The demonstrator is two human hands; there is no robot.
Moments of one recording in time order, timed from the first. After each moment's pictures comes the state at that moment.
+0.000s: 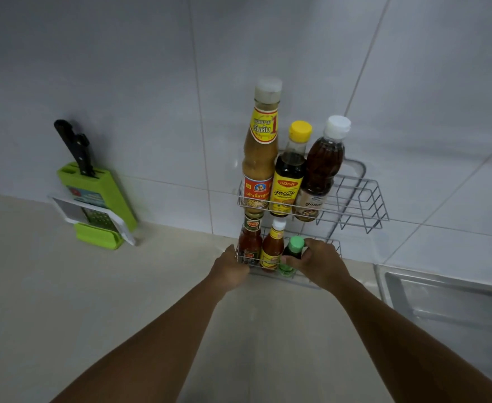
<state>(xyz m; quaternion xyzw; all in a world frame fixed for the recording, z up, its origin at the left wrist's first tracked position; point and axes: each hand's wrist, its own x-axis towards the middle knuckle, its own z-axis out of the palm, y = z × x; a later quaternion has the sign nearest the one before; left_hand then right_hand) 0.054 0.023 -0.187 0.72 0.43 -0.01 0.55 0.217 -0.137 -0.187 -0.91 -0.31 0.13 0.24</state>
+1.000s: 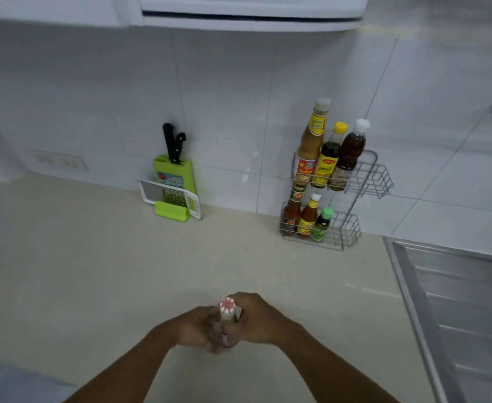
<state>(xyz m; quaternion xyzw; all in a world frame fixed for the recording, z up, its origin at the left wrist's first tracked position) -0.279 0.018 -0.192 0.78 0.24 -0.22 0.53 -0.141 -0.133 -0.169 -0.72 -0.50 0.36 0.32</state>
